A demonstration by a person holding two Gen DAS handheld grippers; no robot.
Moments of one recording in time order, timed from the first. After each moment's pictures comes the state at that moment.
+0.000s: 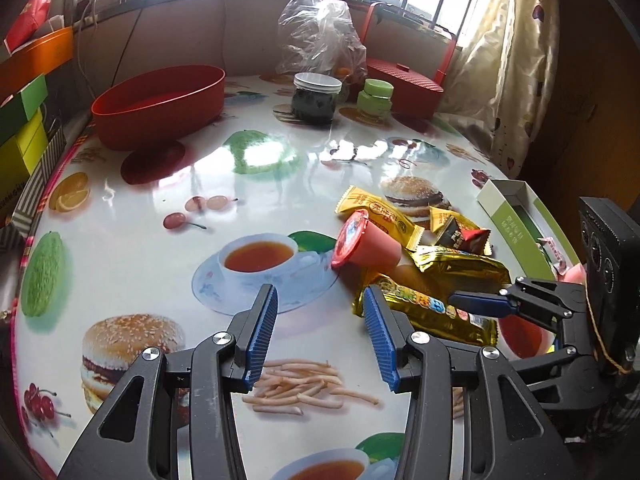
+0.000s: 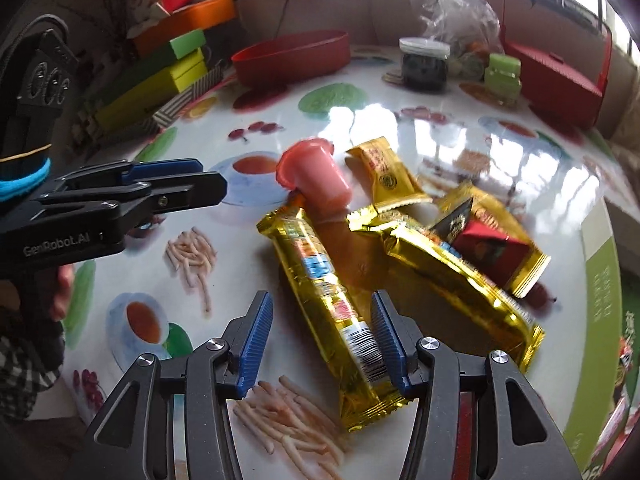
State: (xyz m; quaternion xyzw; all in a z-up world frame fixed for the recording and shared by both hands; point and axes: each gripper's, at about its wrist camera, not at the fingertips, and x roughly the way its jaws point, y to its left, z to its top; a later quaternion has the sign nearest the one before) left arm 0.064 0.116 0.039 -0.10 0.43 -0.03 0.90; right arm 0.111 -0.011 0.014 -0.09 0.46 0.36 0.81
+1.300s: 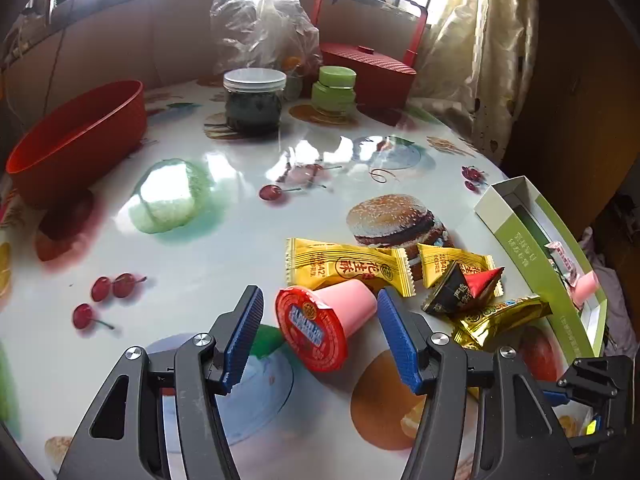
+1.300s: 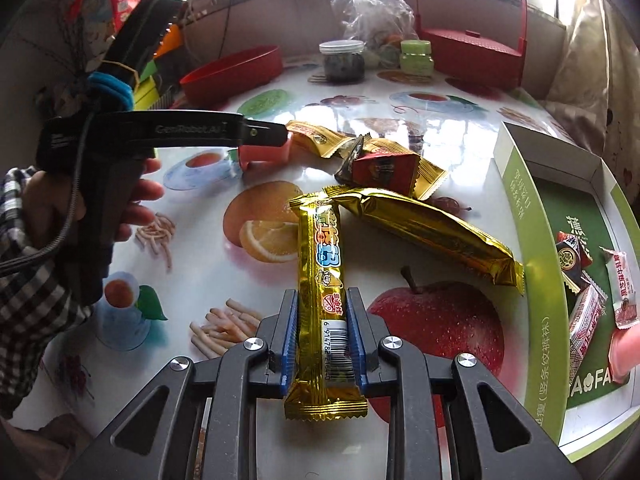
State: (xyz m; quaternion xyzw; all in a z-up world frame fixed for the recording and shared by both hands) left arm 0.151 0.086 0.015 -0.07 0.43 -0.10 0.89; right arm 0.077 -0.070 0.013 -0.05 0.45 0.27 0.85
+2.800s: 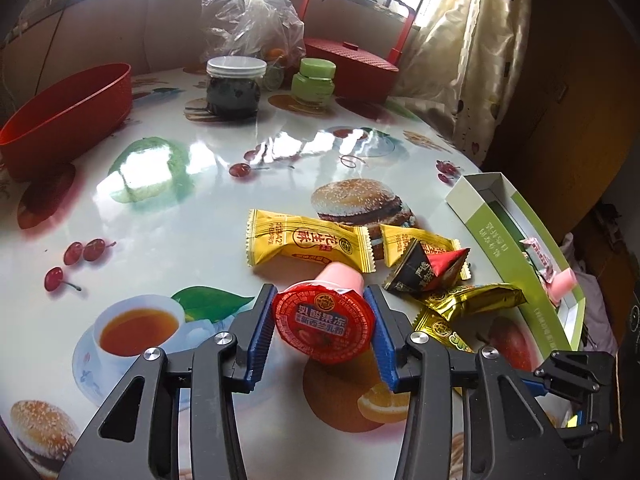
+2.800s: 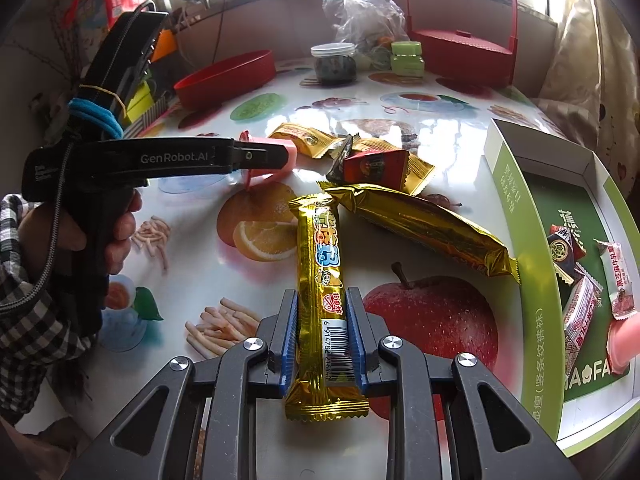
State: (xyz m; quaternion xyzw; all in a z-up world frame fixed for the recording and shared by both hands) left arm 0.133 0.075 0.015 -0.09 0.43 -0.12 0.89; right arm 0.077 -0.075 0.015 -0.05 0.45 0.26 0.85
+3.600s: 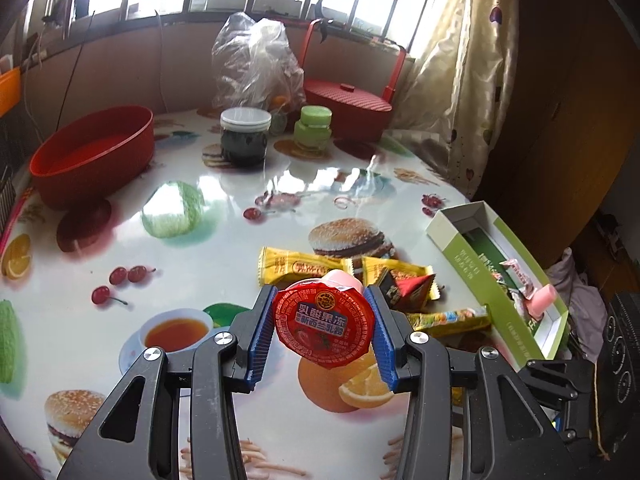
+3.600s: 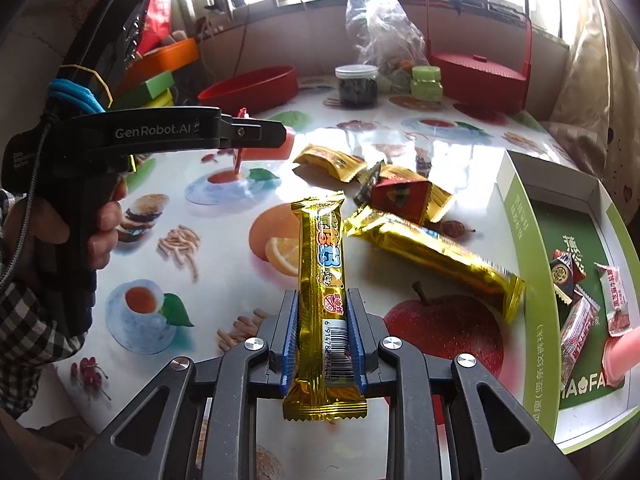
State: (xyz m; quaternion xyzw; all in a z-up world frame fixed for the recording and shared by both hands) left arm 0.105 0.079 0.062 -0.09 0.38 -0.10 0.91; right arm 0.063 -0.068 0.031 -0.05 0.42 0.29 0.86
